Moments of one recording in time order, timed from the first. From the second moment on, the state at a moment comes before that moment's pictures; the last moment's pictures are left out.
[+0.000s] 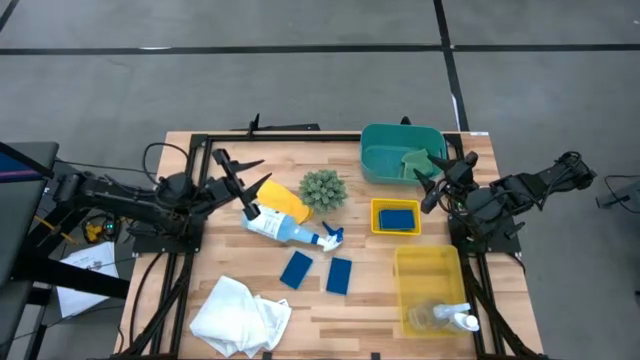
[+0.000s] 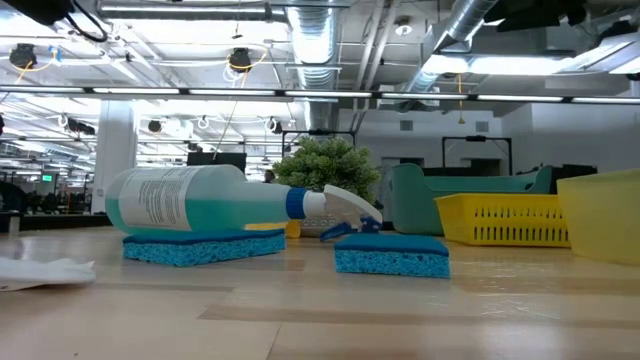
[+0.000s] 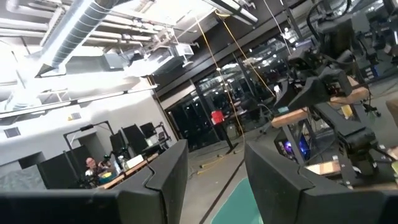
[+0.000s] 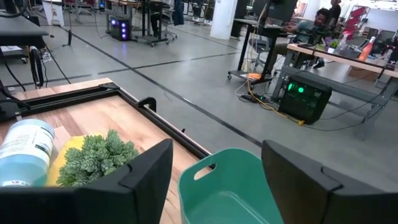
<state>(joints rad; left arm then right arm) -0.08 0.84 0.46 0.78 -0.48 0.65 0.43 0.67 0.80 -0.58 1.23 0.31</state>
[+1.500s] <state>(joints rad) -0.12 1.45 0.92 -0.14 -0.23 0.36 0.43 0.67 0.80 -0.57 1.20 0.31</state>
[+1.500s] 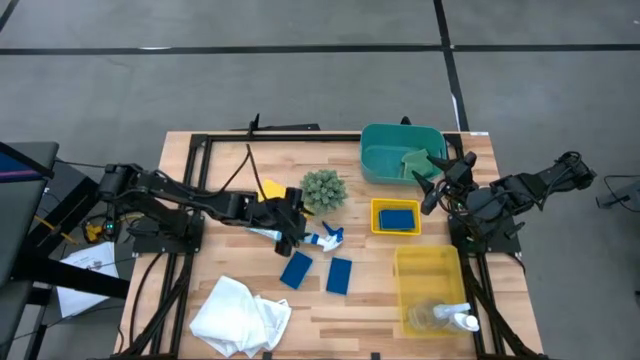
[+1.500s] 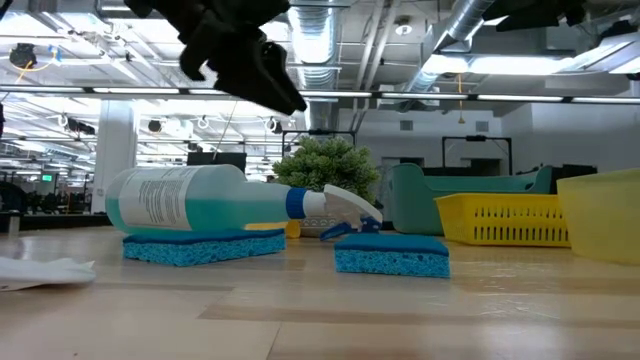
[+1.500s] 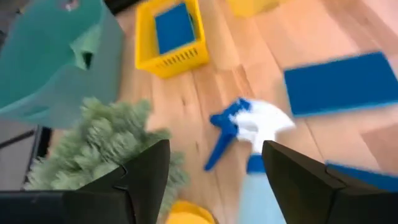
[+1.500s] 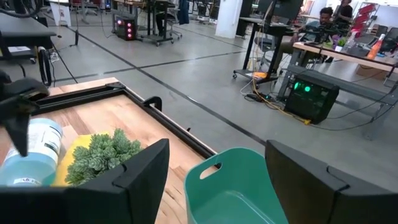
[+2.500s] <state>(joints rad) -0.26 1.74 1.03 -0.11 -0.41 0.36 0.43 0.67 0.80 -0.56 1.17 0.31</state>
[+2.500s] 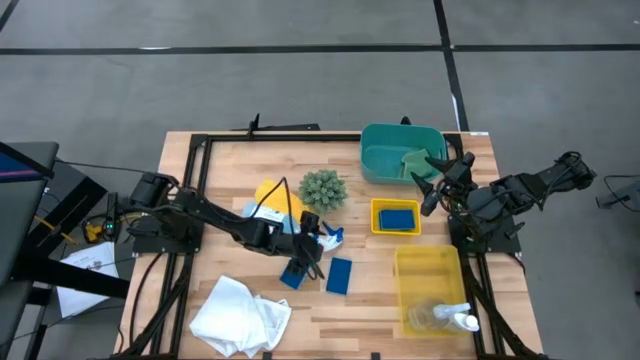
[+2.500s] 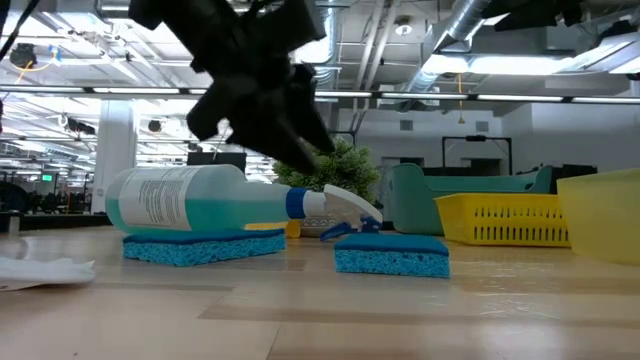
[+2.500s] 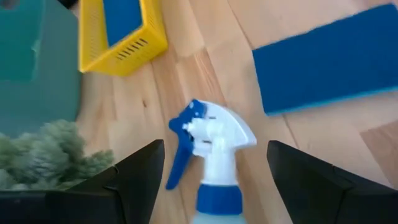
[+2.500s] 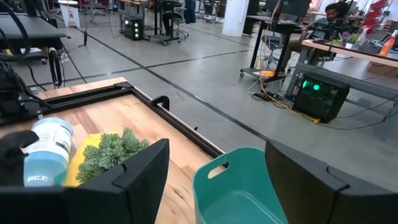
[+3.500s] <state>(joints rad) -0.23 1.83 1.03 -0.16 -0.46 0.30 0.43 0.67 0.80 -0.56 1.17 0.31</state>
